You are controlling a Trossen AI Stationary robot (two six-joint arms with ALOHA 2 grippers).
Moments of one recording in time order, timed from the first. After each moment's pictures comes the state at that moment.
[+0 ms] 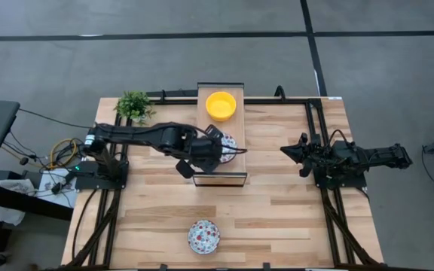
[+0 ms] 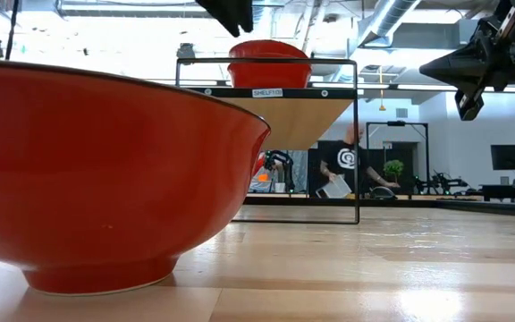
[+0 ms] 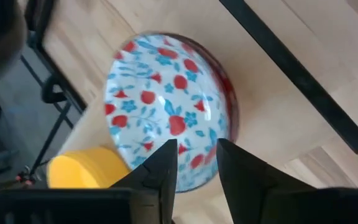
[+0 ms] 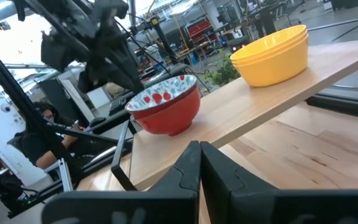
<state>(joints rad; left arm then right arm) -0.16 1.82 1.95 -1.28 -0.37 0.80 0.12 0.02 0.09 -0.05 0.32 0.40</state>
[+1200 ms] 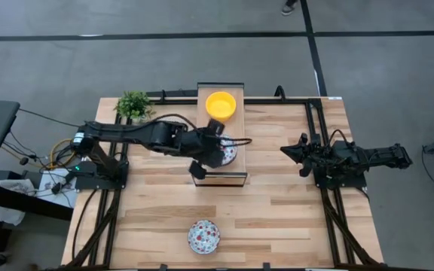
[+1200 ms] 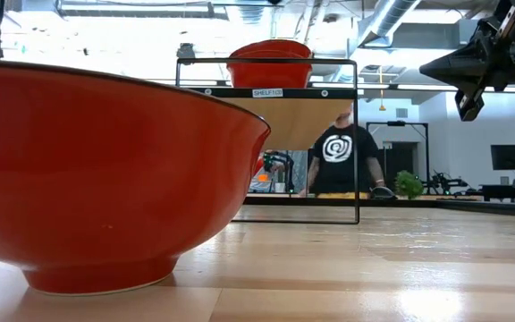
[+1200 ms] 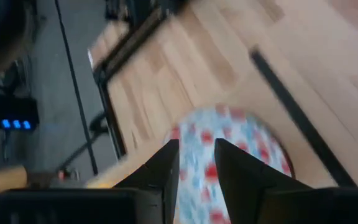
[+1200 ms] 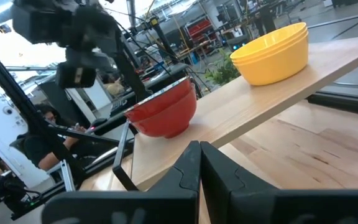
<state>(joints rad) -0.15 1.72 1.81 -0.88 -0.33 0.71 0.12 0.02 0.09 -0.05 0.31 0.42</state>
